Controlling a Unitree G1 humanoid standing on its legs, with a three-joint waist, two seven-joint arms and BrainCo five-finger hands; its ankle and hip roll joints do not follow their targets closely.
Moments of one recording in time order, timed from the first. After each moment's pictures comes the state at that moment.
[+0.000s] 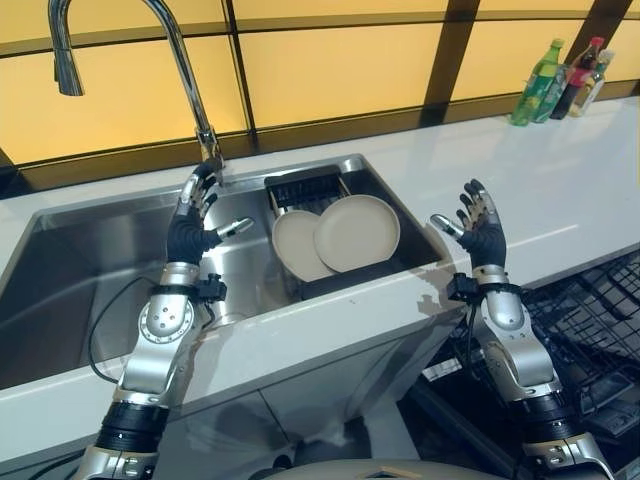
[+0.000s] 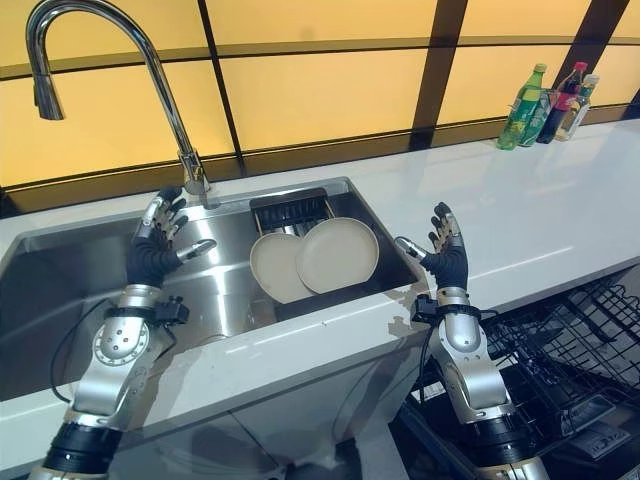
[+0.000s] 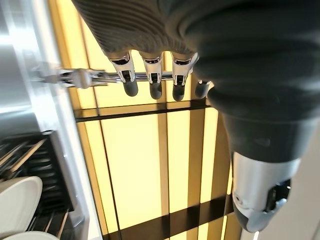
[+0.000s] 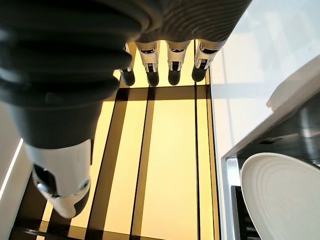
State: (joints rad) left arm -0.11 0.51 -0.03 -0.10 -0.26 -0.18 0.17; right arm -0.14 -0.37 0.09 -0.07 0.34 -0.05 -0.29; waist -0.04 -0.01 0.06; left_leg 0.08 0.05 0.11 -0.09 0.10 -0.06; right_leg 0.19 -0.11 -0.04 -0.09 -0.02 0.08
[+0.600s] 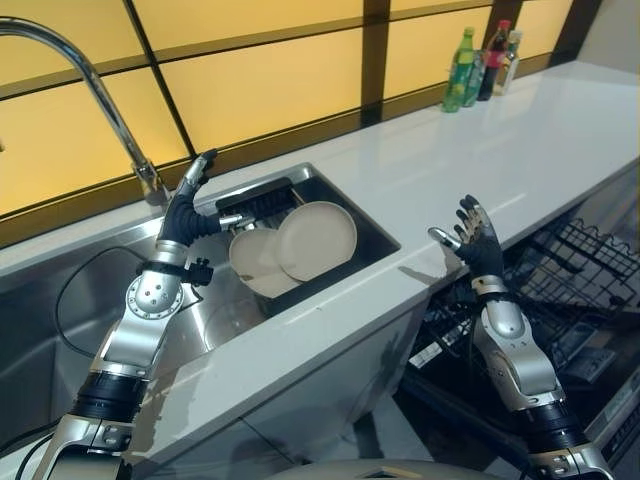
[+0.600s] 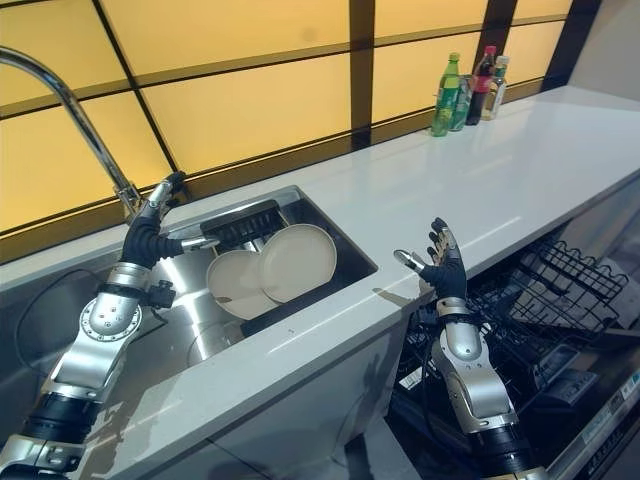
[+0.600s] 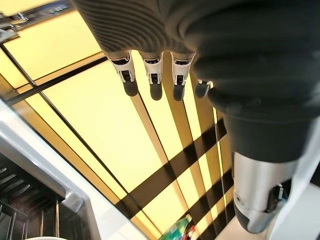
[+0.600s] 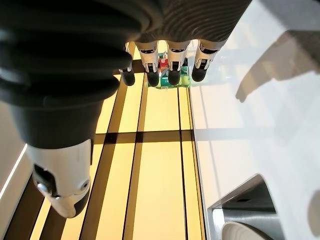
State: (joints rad) left arm -0.22 0.64 -0.08 0.05 -0.05 -0.18 0.13; right arm -0.09 -0.38 0.10 -0.07 0.35 -0.01 -0.26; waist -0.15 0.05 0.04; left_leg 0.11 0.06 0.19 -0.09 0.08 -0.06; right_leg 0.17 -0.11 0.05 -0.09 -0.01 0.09
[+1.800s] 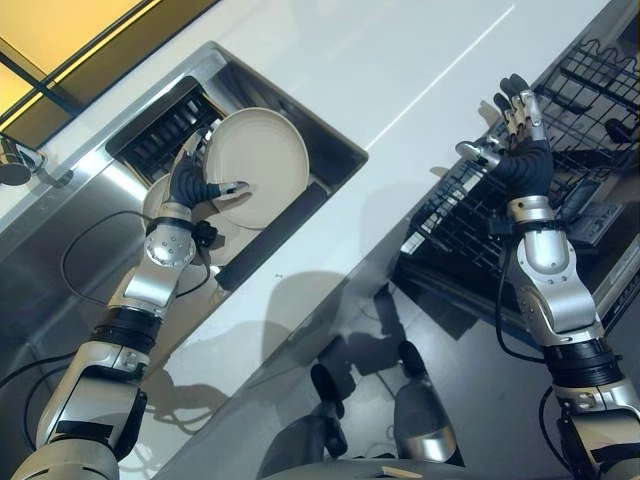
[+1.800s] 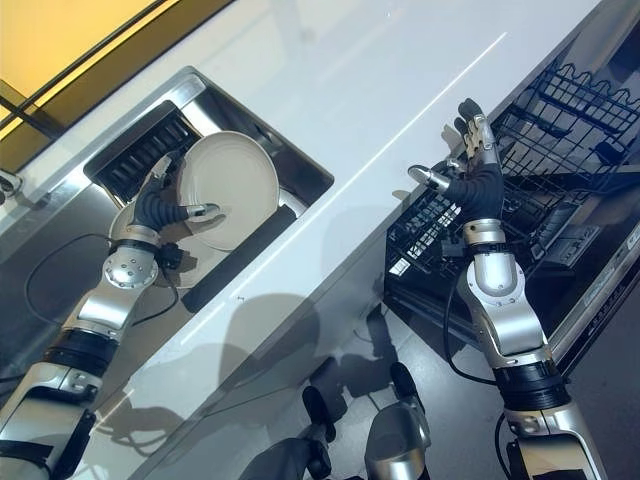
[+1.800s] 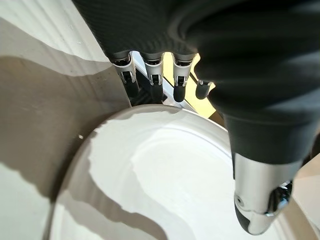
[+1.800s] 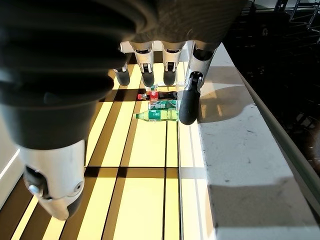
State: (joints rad) left arm -0.57 0.66 -0.22 0.42 -0.05 -0.09 0.26; right arm -0.39 -0.57 0.06 -0.13 0.37 -0.07 -0.25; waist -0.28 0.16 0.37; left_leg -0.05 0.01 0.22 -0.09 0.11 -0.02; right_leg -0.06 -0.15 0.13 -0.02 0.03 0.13
